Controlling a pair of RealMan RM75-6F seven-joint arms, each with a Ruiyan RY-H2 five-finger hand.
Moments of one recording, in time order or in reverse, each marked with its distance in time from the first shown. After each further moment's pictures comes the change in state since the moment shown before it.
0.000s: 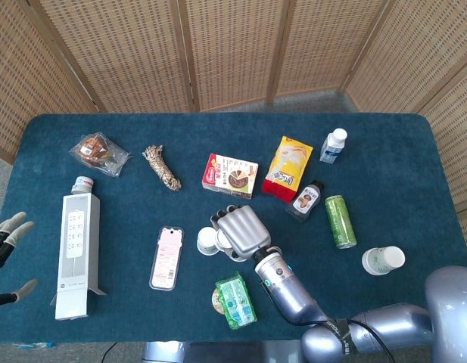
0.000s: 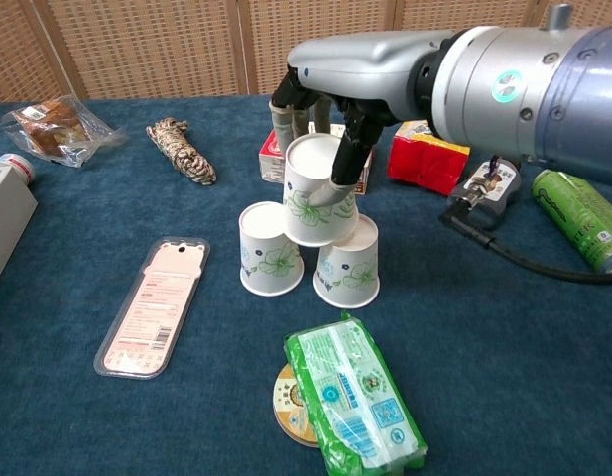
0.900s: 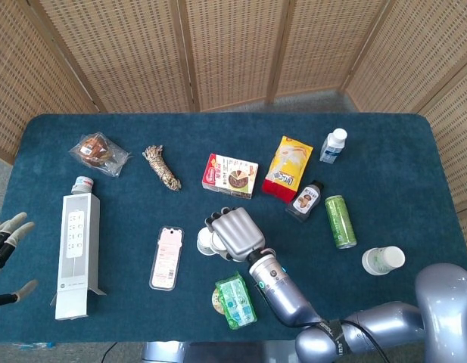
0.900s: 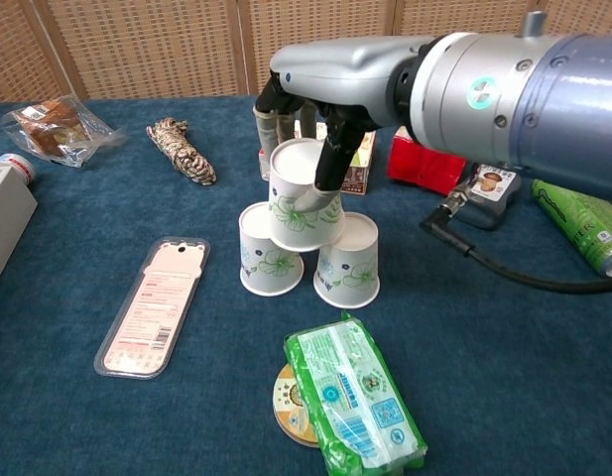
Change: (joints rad) left arm -0.001 0.002 0.002 0.000 0.000 -0.004 -0.005; right arm 0.035 -0.034 -0.004 0.009 0.024 0.024 -0.004
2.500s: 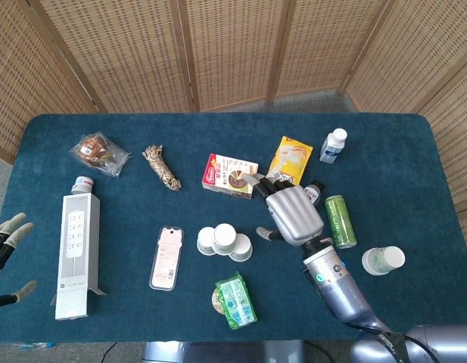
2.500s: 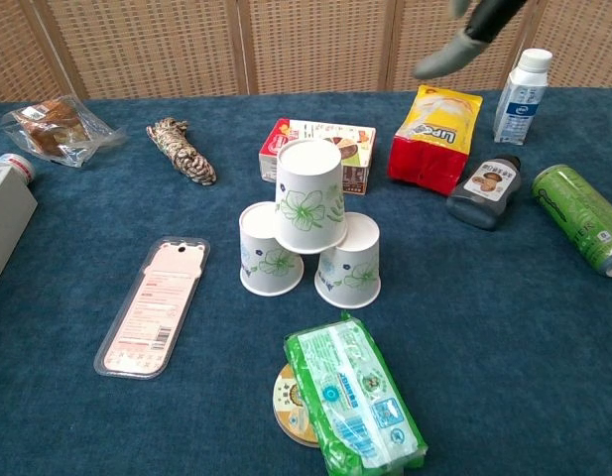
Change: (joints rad) left arm 0.010 -0.011 0.000 -0.013 -0.004 0.009 0.040; right arm -0.237 0.340 -0.038 -0.126 -0.352 0.093 0.361
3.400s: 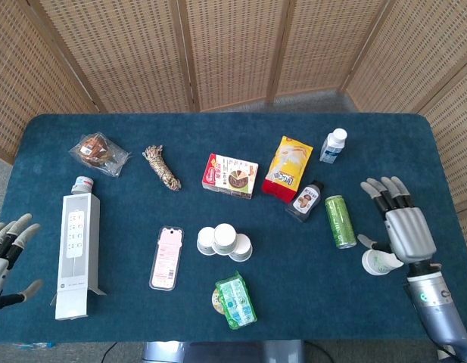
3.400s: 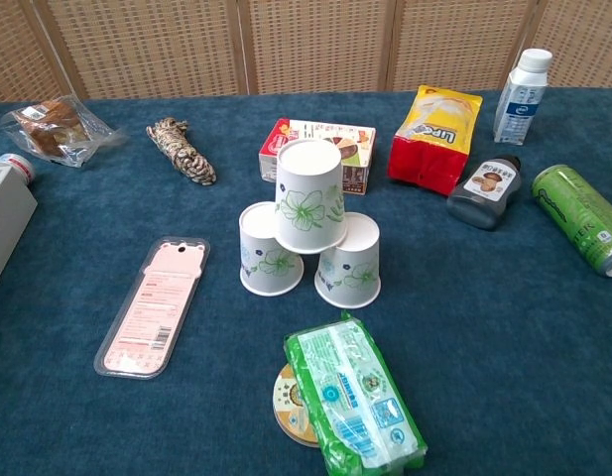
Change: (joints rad) left arm 0.008 -0.061 -0.013 0.005 -0.008 0.013 0.122; right arm -0.437 0.107 -0.177 0.477 -0.377 0.160 0.560
